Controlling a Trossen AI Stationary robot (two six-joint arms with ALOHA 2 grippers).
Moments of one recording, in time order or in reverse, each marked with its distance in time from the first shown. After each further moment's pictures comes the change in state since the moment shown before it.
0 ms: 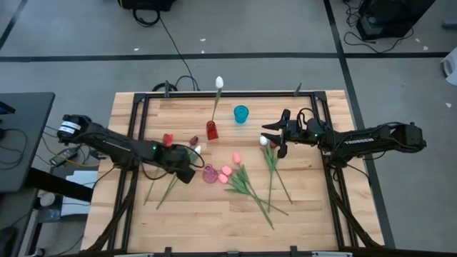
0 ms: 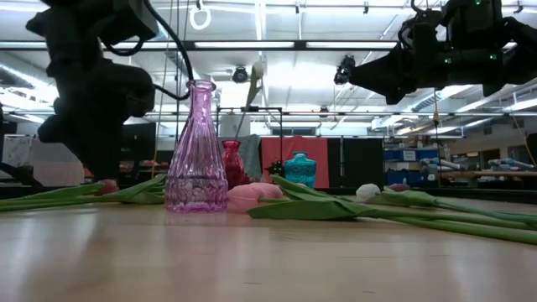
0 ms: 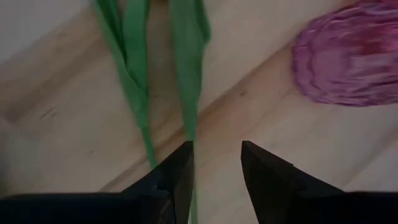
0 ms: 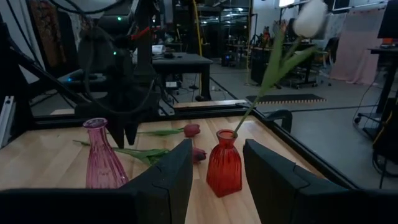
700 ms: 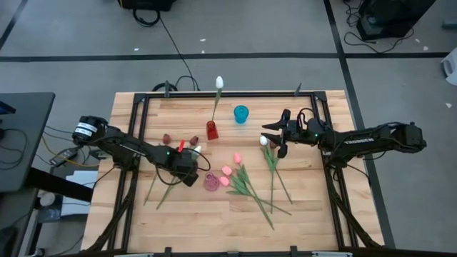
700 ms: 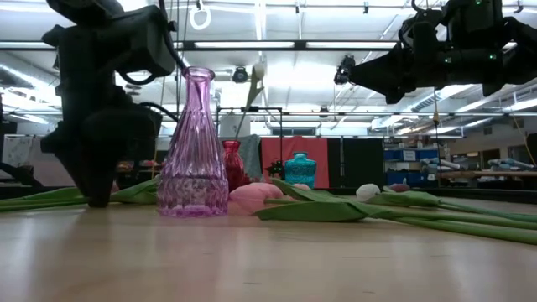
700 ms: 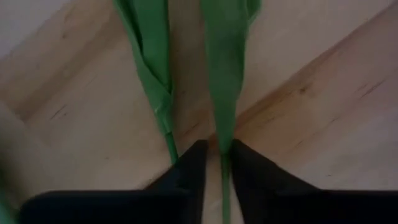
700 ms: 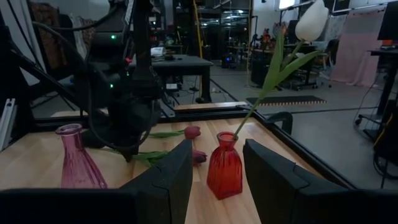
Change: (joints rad) left arm 0.002 0.235 0.055 -0.036 -0.036 0.026; right arm 0.000 0.000 0.000 0.007 -0.003 0.004
